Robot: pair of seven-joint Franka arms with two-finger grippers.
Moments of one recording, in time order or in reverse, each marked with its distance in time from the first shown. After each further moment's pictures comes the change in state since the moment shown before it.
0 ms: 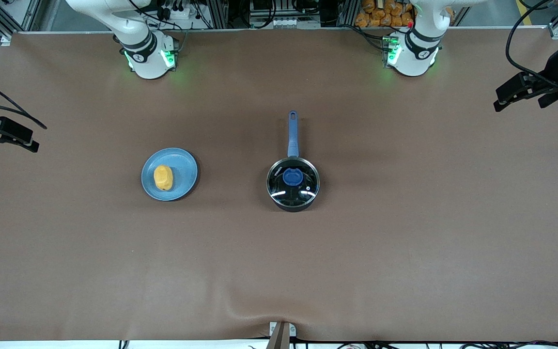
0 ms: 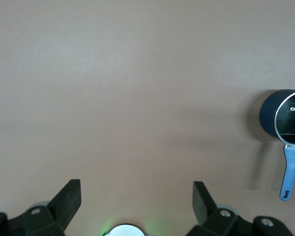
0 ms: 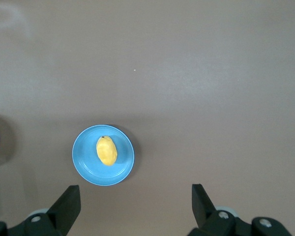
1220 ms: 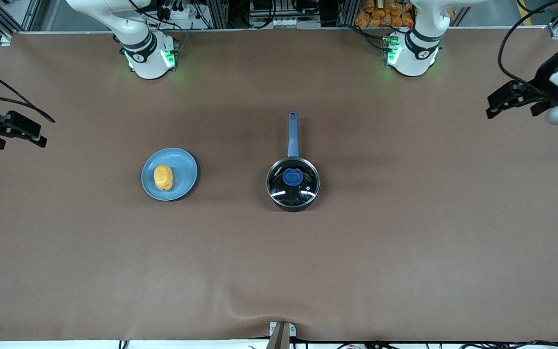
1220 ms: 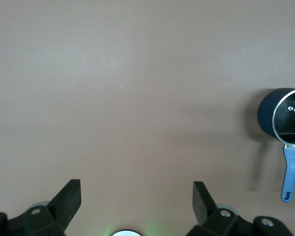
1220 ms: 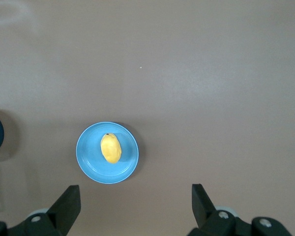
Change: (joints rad) left arm -0.013 0.036 -0.036 0.000 0.003 0.035 0.002; right arm -0.003 -0.053 0.024 -0.085 -0.001 0.040 0.000
